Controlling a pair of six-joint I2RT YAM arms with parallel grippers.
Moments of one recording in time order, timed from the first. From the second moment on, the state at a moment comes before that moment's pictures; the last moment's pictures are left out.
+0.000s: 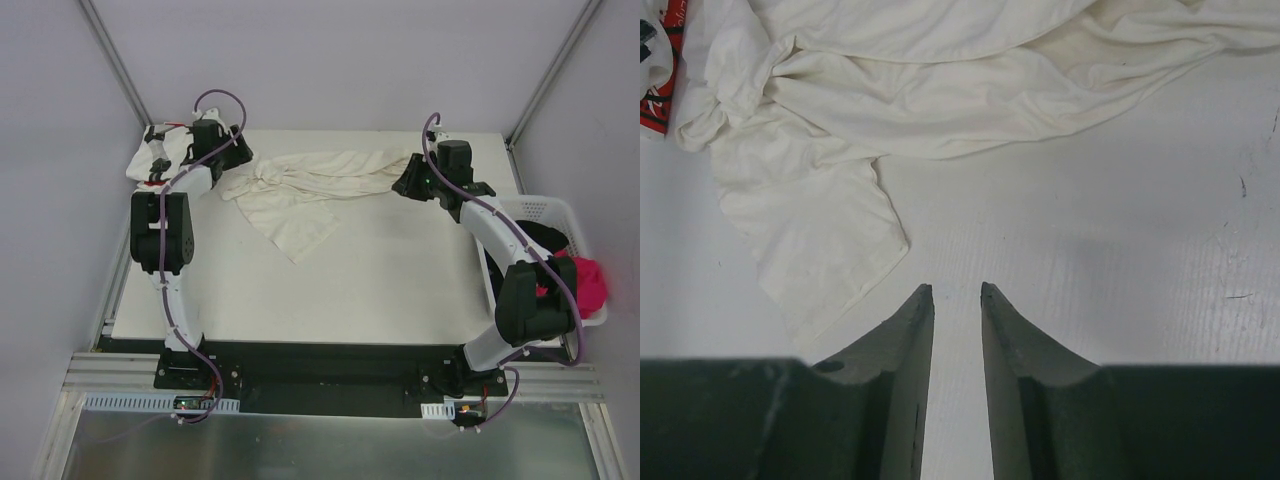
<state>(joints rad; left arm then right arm) -0.03 2.10 1.54 0.03 0.15 -0.40 0.22 1.57 1.22 -0.26 -0.25 0.38</state>
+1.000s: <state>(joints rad) 0.06 2.19 1.47 0.13 0.31 -0.59 0.20 1.57 1.20 -0.25 -0.25 0.40</state>
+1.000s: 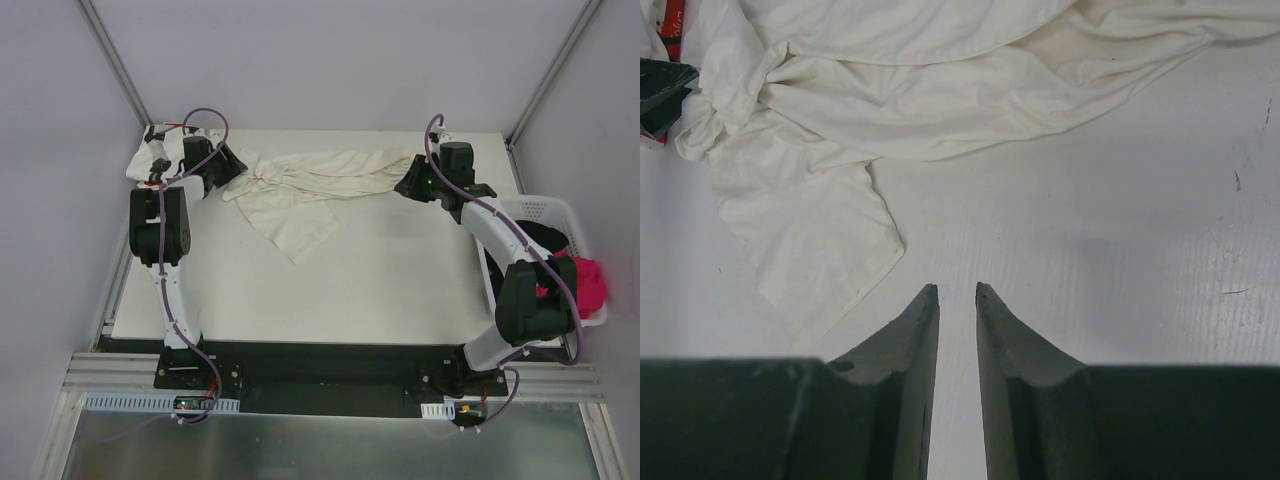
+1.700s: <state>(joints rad) 0.06 2.21 1.52 0.13 0.34 -0.61 0.20 1.60 1.20 -0.23 -0.28 0.41</state>
